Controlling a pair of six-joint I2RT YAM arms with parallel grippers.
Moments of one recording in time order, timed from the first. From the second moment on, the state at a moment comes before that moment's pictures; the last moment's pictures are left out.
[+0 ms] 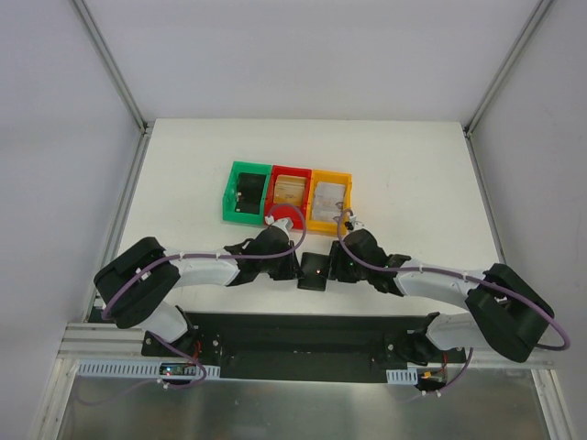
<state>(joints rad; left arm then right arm) -0.89 1.51 0.59 0.10 0.10 -0.90 0.82 1.31 0.49 -0.02 0.01 0.83</state>
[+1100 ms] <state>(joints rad) -0.89 1.35 0.45 0.18 0.10 -0.91 0.84 1.25 0.39 0.07 -0.07 0.89</state>
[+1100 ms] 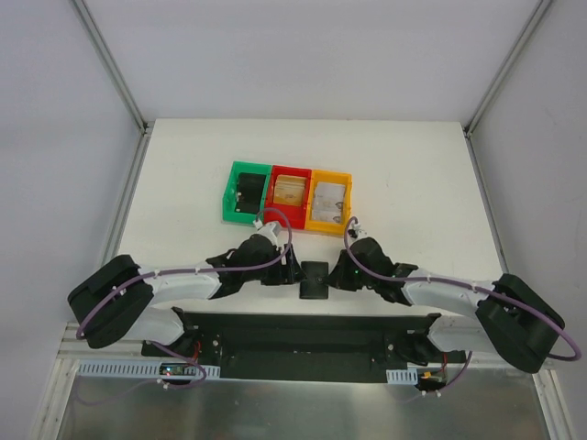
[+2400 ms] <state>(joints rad) -0.80 1.17 0.24 0.68 0.36 -0.95 0.84 0.90 0.46 -0.20 -0.23 0.76</state>
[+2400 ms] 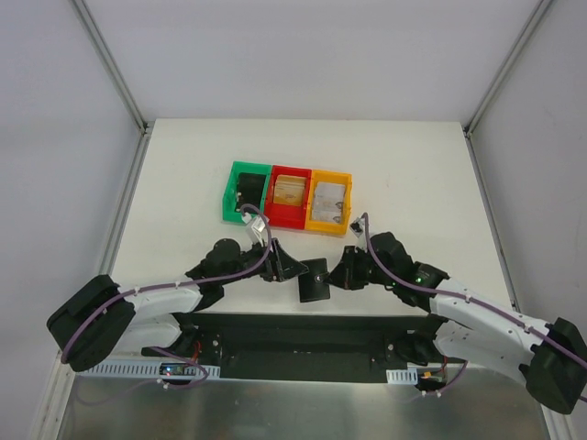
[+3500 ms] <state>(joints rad) -0.76 1.17 0.24 0.76 0.45 -0.99 0.84 0.82 0.48 -0.16 -0.33 0.73</state>
